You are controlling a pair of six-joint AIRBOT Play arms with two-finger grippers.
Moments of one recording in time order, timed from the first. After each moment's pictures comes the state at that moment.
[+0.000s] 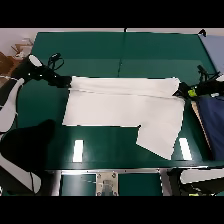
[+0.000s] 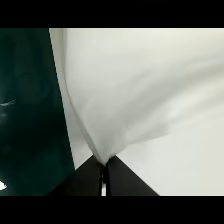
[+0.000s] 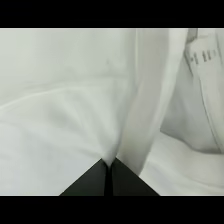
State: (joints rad) left arm 0.03 -1.83 1.60 1.09 -1.13 -1.22; right arm -0.42 -1.58 1.22 -1.01 1.10 1.28
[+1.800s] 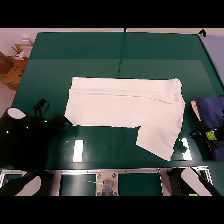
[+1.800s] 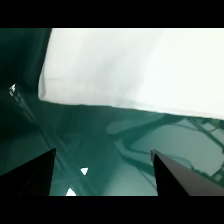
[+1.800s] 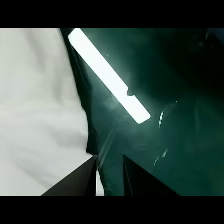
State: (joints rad) left arm 0.15 -1.06 0.49 0.83 -0.98 -1.43; right arm -0.79 -0.95 0.59 -1.27 1.26 1.49
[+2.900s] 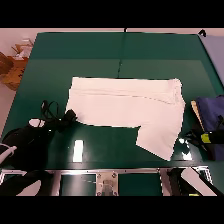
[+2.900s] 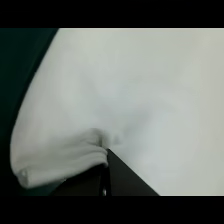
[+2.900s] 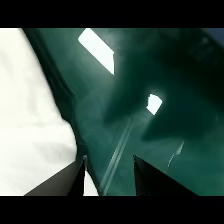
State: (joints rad) left arm -0.14 -1.13 0.36 0.42 -0.36 -1.38; right arm -0.83 -1.00 0.50 -1.22 1.18 1.49
